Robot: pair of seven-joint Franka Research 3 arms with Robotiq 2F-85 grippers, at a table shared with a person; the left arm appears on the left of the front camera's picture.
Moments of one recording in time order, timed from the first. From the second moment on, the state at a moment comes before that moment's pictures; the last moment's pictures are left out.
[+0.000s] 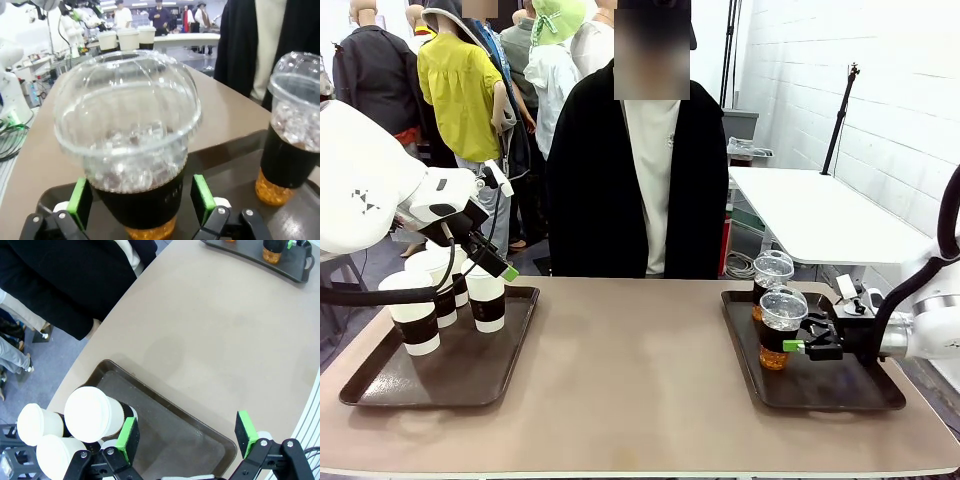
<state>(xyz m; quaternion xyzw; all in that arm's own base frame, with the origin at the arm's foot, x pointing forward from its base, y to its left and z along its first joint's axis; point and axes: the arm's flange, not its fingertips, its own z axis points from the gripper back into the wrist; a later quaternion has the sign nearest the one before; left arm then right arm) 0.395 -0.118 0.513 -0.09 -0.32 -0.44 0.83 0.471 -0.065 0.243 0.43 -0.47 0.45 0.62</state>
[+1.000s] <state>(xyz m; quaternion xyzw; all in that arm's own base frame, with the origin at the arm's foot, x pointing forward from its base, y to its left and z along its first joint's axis) 0.395 -0.118 0.513 -0.09 -0.32 -0.44 0.83 0.431 -0.103 0.237 0.42 -0.48 0.40 0.66</state>
